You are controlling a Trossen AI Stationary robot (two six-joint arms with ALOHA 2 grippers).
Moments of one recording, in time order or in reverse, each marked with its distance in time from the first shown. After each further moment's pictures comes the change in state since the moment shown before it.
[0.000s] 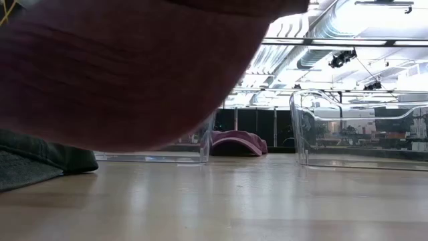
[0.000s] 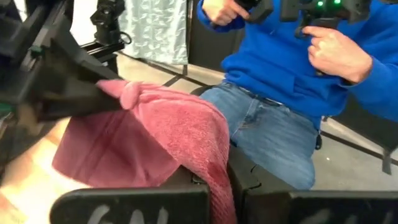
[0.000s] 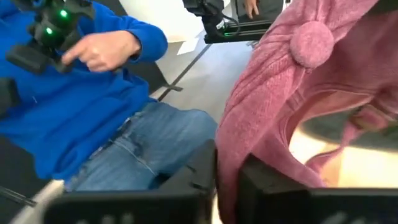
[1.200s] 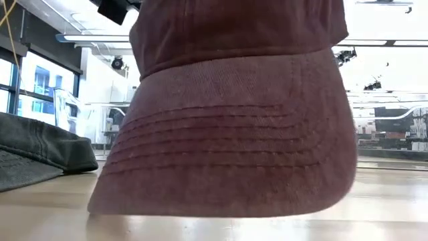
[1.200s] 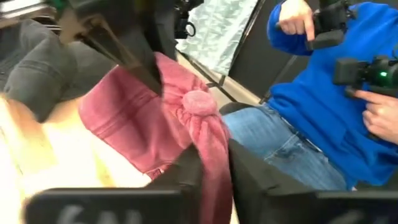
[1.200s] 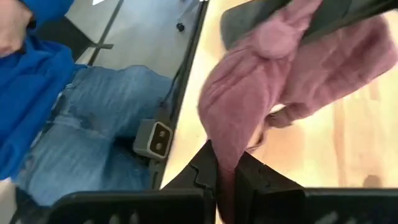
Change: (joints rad) left arm 0.017 0.115 0.001 0.173 -0.186 -0.350; right arm 0.025 -0.065 0.198 -0.616 0.236 0.110
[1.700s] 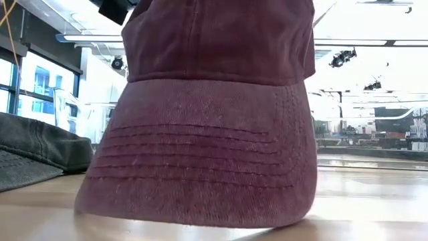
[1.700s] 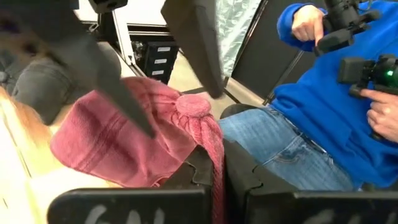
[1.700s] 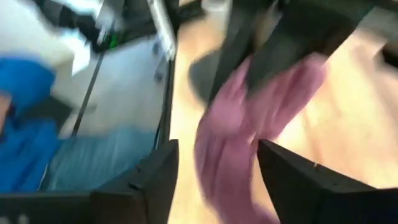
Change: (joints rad) left arm 0.010 0.000 0.000 0.009 -0.008 0.016; right arm -0.005 0.006 -0.010 0.136 0.230 0.188
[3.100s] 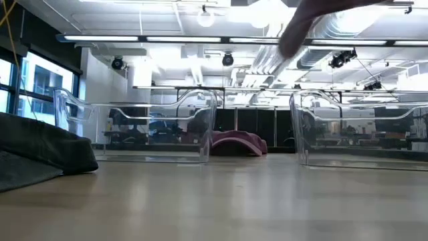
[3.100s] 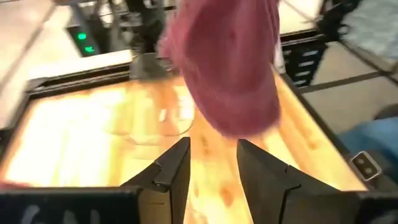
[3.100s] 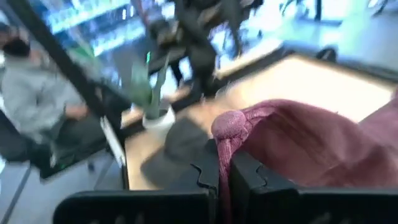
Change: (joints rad) left arm 0.089 -0.407 0.235 -0.758 -0.578 0.239; right arm 0.395 -0.355 0.000 -0.397 0.940 0.276
